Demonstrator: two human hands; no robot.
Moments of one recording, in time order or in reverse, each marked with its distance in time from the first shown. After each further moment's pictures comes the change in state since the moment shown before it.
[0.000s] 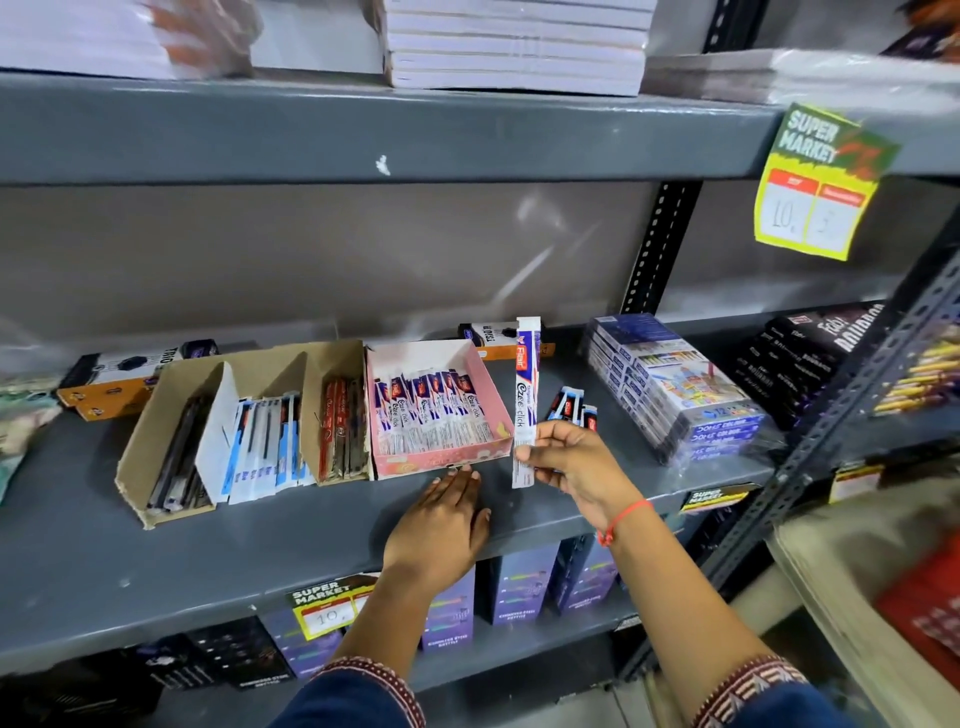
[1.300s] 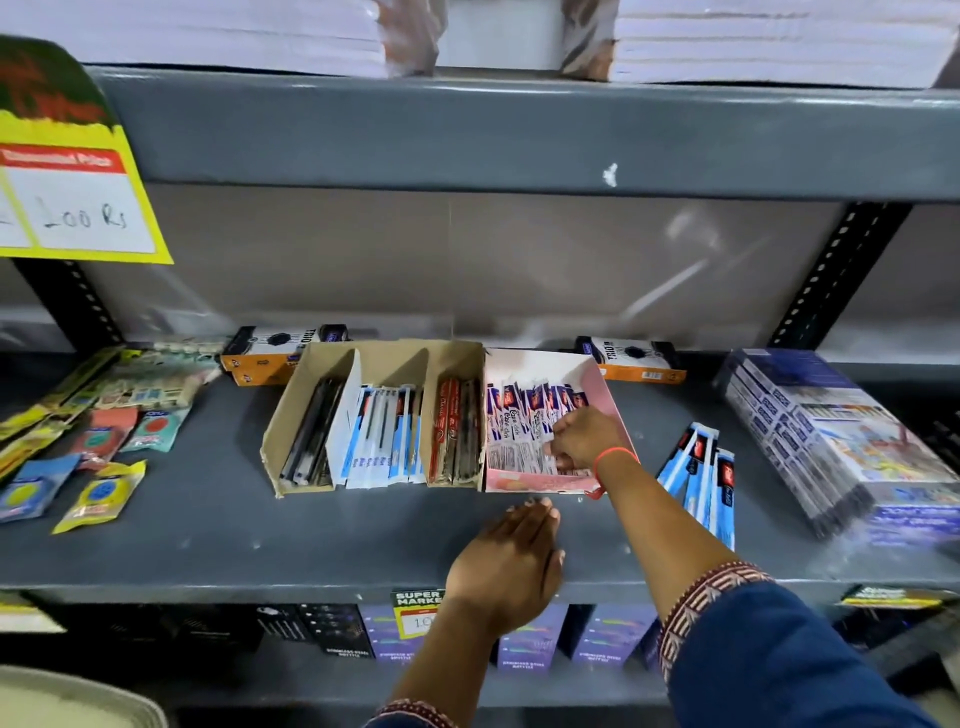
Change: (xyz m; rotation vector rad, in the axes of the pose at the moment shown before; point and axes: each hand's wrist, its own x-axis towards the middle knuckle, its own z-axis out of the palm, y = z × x) left_hand -0.027 -0.019 -0.020 0.108 0.147 0.051; right_hand 0.111 -0.010 0.093 -0.899 -0.032 0.083
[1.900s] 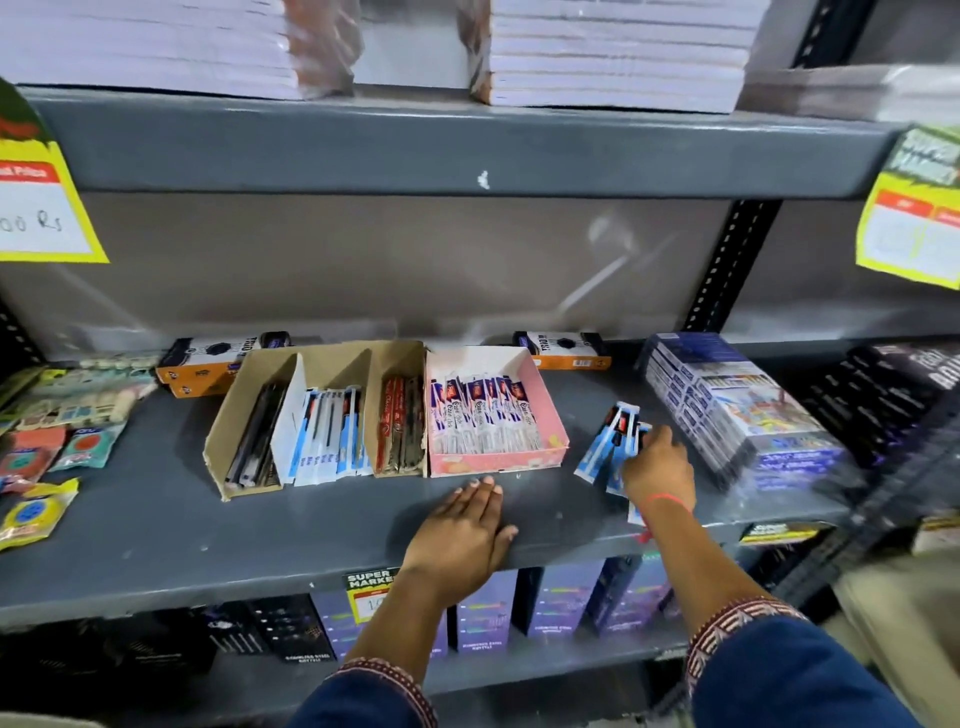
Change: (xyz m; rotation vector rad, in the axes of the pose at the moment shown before) left_hand 0.006 0.000 0.006 0.008 -0.300 -0.043; right_hand -0.070 0.106 -0.047 0.020 0.573 0.273
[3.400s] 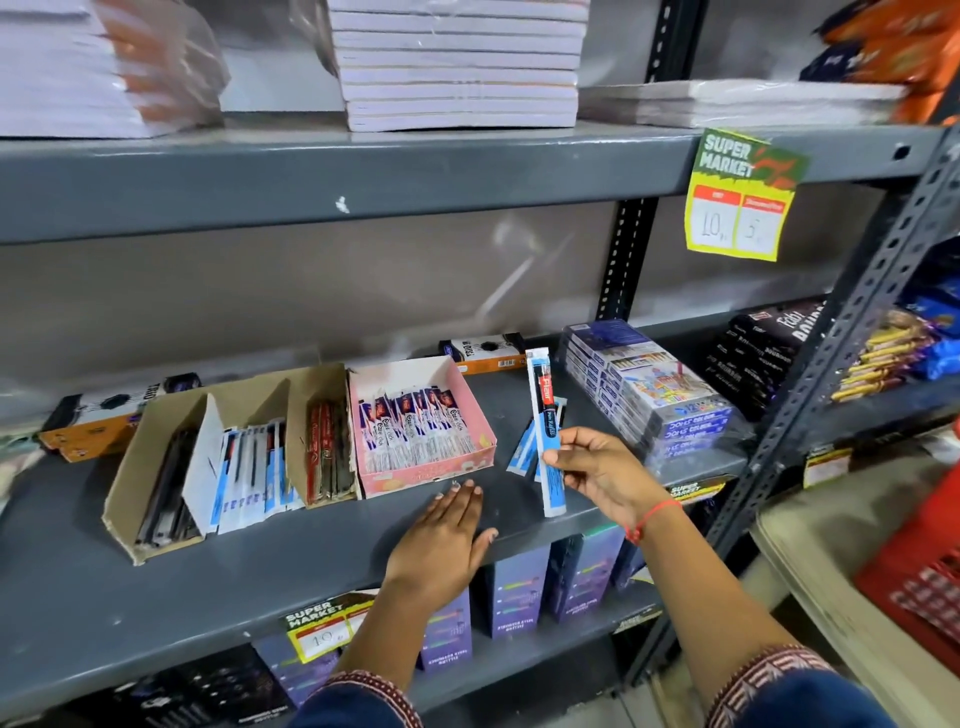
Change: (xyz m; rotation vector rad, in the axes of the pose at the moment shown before) left_hand 0.024 0.029 0.013 0.002 0.030 0.098; right_hand -0.024 0.024 -0.045 1.028 -0.628 -0.029
